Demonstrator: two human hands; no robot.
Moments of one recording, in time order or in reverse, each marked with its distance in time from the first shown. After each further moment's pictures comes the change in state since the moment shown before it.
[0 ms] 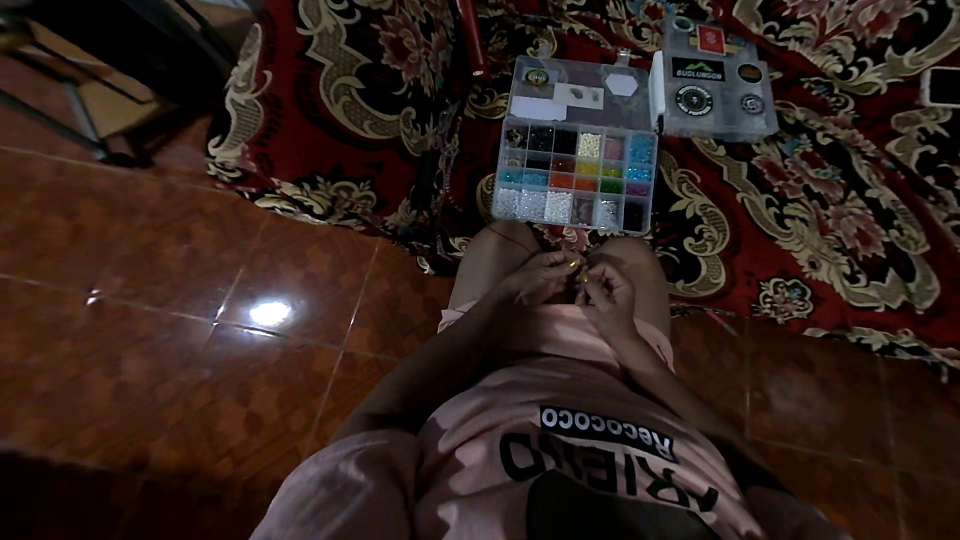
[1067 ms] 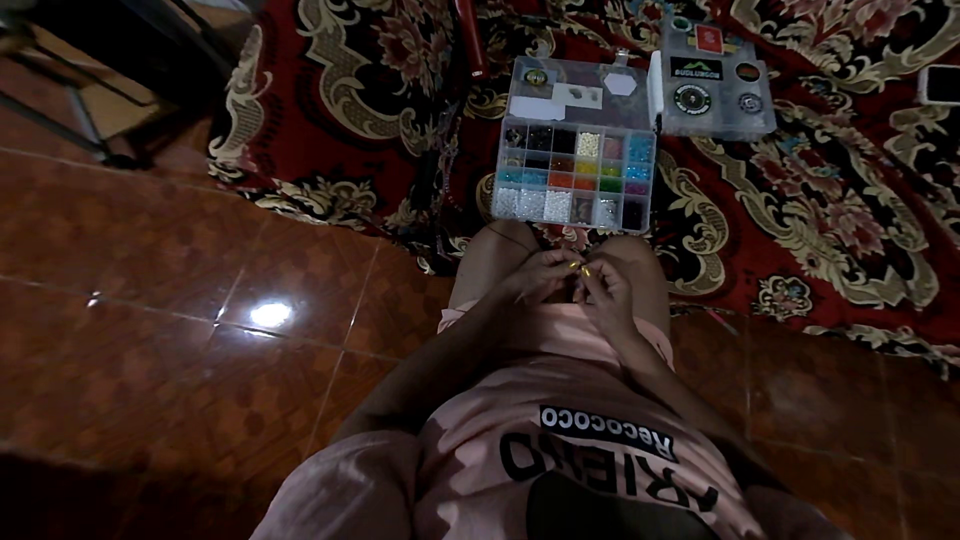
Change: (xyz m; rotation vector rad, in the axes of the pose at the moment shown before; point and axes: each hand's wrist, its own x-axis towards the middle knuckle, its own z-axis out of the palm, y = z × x) left_hand -0.001 -0.002 0.002 0.064 0.010 0.072; right_hand 0.002 0.004 -0.003 -0.058 -0.049 0.038
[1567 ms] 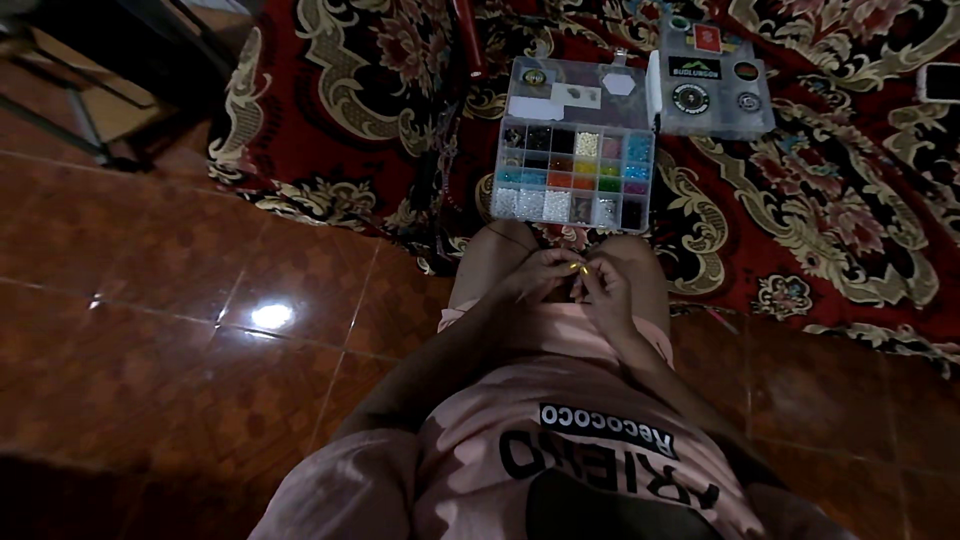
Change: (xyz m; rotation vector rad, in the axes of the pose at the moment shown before) left_hand 0.003 -0.002 -0.004 0.011 -0.031 0.040; right_hand 0.001 -0.004 0.003 -0.054 0.037 0.036
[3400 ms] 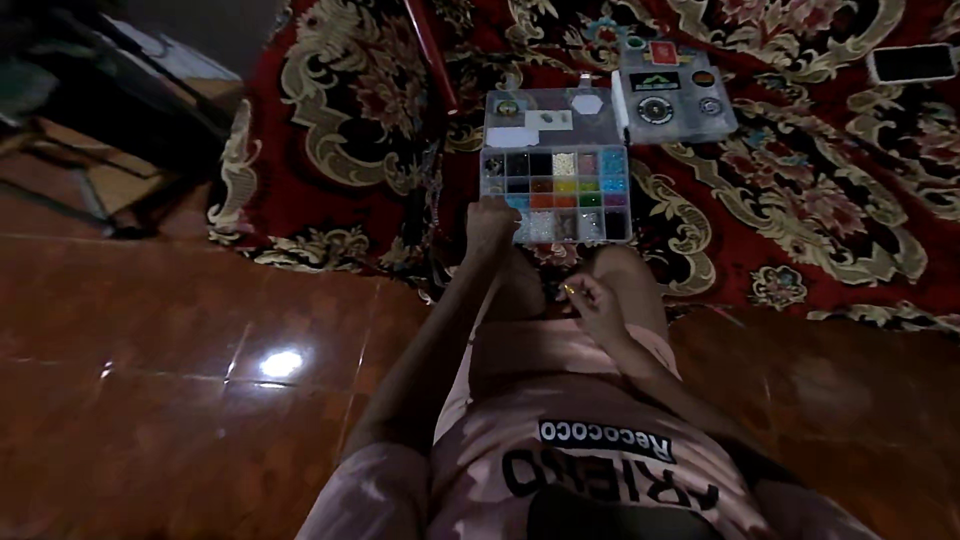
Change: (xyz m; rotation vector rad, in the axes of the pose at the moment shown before) left_hand 0.026 0.106 -0.030 1.731 0.480 0.176; right_hand 0.001 -0.007 0.000 -0.059 -0.099 0.029
